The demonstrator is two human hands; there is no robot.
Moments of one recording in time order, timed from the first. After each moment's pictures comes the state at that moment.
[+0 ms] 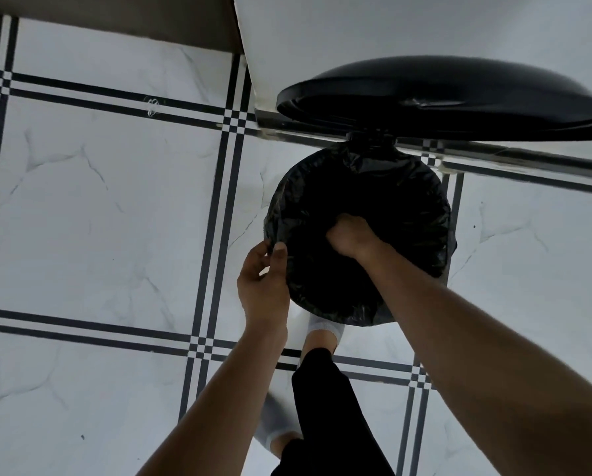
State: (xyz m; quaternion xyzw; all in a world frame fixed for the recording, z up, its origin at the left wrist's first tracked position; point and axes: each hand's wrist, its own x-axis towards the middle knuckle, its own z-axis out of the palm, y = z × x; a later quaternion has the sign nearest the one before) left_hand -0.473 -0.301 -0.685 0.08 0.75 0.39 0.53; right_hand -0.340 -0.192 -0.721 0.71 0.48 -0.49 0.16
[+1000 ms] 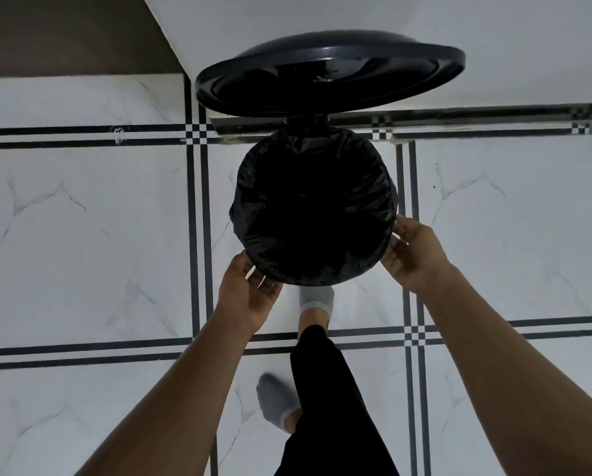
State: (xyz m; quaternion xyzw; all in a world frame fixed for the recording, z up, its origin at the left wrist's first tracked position) left_hand -0.481 -0.324 -0.667 -0.19 0.59 0.35 0.70; right_hand -0.207 -0.309 -0.660 0.65 -0.16 -0.62 -0.41
